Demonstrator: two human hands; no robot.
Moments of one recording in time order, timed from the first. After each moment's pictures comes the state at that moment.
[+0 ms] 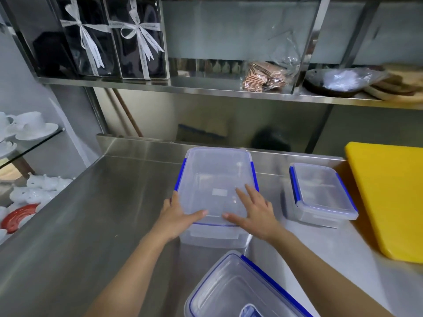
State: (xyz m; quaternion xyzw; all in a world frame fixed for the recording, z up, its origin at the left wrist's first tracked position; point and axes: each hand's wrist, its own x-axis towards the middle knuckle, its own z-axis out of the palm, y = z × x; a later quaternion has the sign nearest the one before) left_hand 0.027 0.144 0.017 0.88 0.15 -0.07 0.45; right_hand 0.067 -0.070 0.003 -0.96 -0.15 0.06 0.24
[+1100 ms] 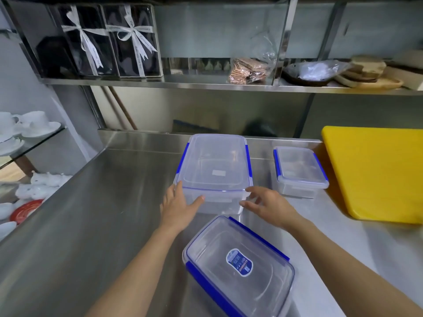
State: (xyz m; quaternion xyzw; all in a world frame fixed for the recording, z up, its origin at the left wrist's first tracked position) left_hand -0.027 0.106 0.007 0.92 0.14 0.07 0.36; right_hand -0.003 -0.133 0.026 -0.94 -0.15 0.04 0.30
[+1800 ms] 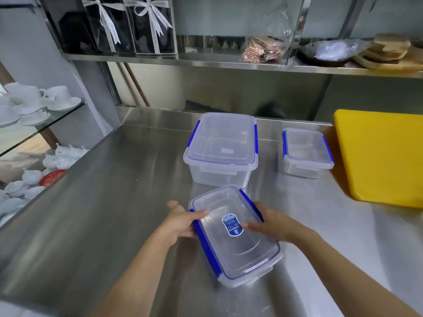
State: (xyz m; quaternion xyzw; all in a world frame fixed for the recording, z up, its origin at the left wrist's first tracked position) left_hand -0.121 0.094 -0.007 0.68 0.29 -0.14 0.66; right_hand -0.082 -0.143 -0.004 -0.92 -0.11 0.26 0.29
